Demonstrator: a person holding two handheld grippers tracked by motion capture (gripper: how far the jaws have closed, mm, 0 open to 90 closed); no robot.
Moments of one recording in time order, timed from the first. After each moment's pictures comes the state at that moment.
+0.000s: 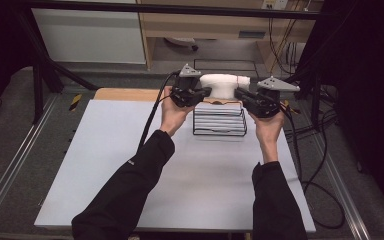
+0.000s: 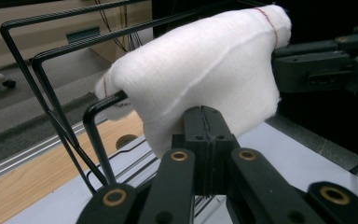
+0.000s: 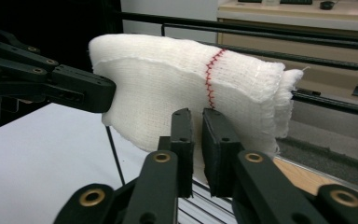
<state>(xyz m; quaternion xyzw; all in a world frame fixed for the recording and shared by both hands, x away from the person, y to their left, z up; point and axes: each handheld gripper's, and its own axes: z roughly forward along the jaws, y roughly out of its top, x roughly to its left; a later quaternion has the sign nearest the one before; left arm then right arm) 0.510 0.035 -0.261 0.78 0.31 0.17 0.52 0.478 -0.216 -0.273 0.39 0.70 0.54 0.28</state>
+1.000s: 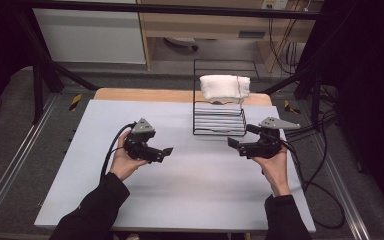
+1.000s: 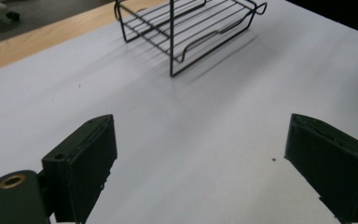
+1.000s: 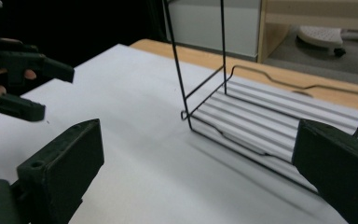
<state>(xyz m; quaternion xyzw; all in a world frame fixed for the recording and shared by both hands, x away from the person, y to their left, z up) 0.424 0.162 -0.369 0.82 0.33 0.14 0.44 0.415 -0.228 -0.346 0.39 0.73 0.53 0.17</state>
